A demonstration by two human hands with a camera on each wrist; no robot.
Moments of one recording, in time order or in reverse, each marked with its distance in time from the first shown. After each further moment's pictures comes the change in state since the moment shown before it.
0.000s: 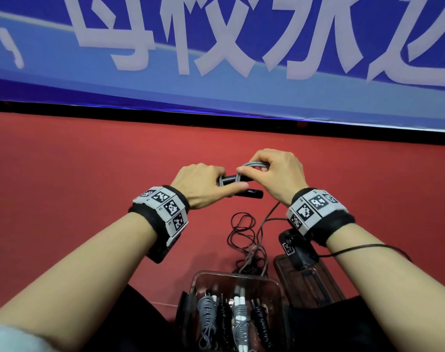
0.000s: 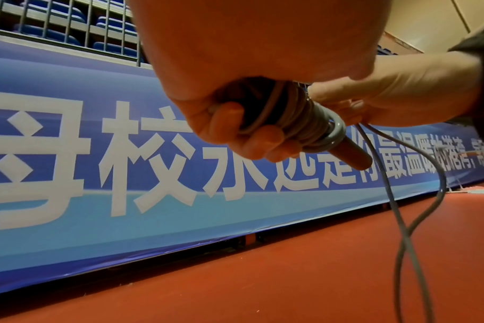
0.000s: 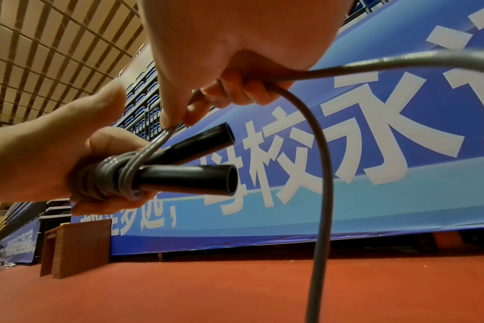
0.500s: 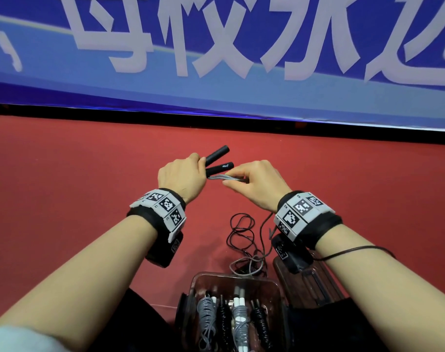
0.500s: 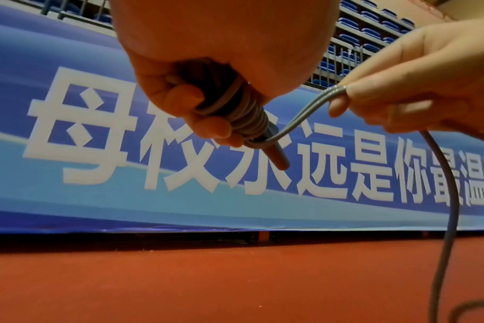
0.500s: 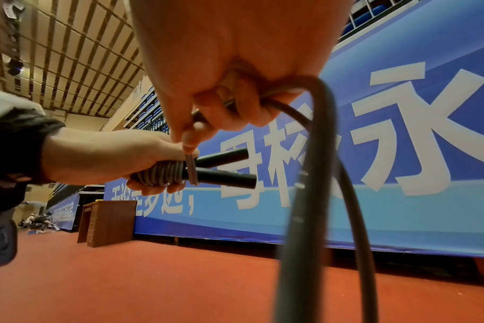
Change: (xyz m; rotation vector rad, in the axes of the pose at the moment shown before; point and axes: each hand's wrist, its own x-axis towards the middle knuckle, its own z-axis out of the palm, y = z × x) left_hand 0.006 -0.013 0.005 -0.021 0.264 -0.329; right_hand -0.003 -0.016 0.015 0.042 -0.264 -0.068
